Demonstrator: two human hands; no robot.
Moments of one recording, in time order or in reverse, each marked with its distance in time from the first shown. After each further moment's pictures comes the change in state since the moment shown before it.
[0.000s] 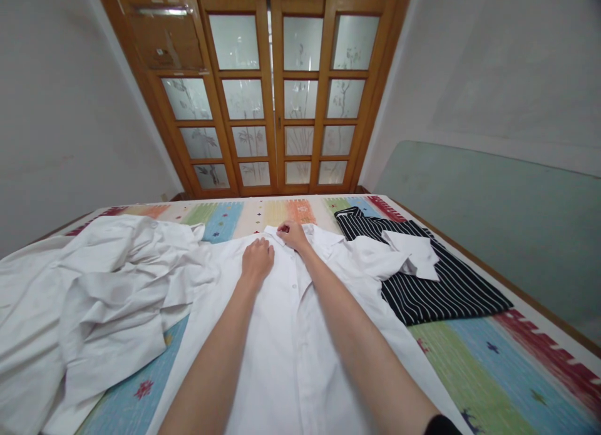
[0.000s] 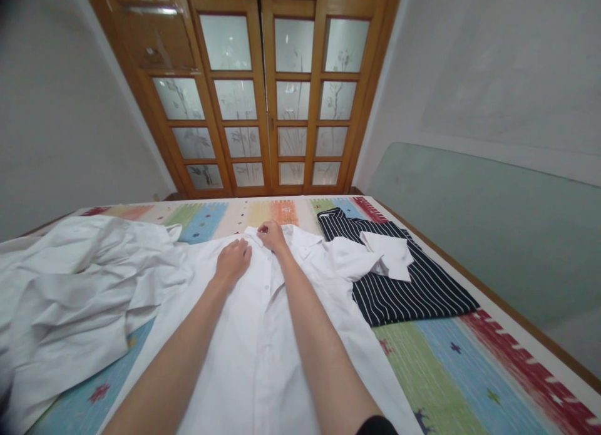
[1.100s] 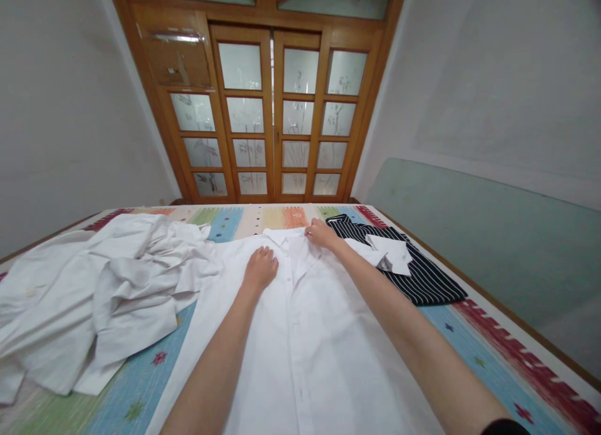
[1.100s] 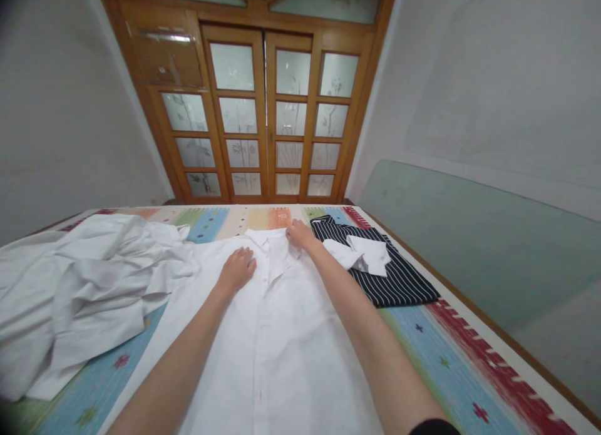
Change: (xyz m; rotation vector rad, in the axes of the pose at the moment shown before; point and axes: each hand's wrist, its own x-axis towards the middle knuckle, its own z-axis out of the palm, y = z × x) left_hand -0.040 0.012 -0.005 -0.072 0.064 0.129; right_hand -0.035 -0.024 -0.124 -0.733 -0.316 0.064
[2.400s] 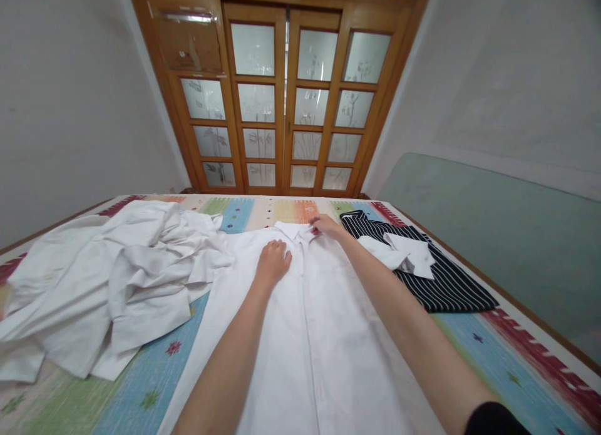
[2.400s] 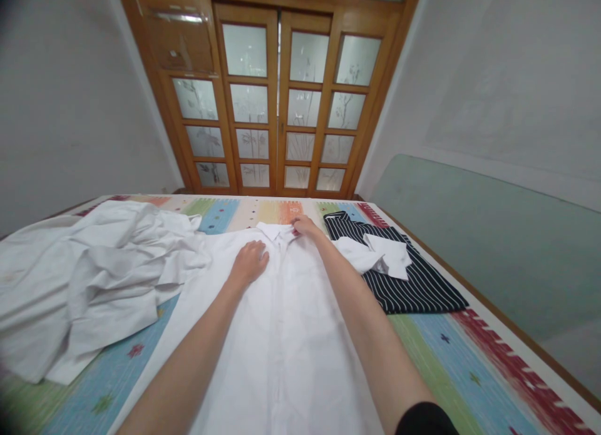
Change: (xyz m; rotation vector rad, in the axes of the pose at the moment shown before) left_hand 0.004 -0.001 0.003 -0.072 -0.003 -0.045; right_hand 0.045 -0.016 0.024 0.633 -0.079 0.238
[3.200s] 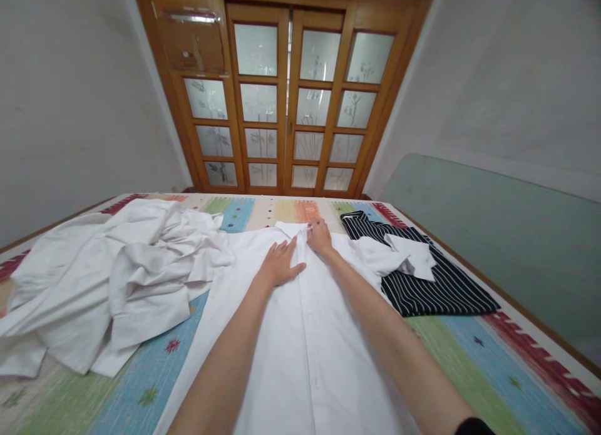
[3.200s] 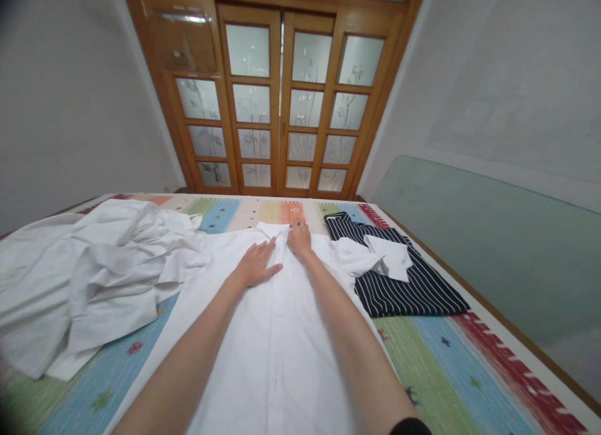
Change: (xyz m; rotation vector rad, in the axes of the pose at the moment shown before) left_hand -0.005 0.009 -0.010 -0.049 -0.263 0.183; right_hand -0.022 0.016 0.048 -0.411 0.369 -0.173
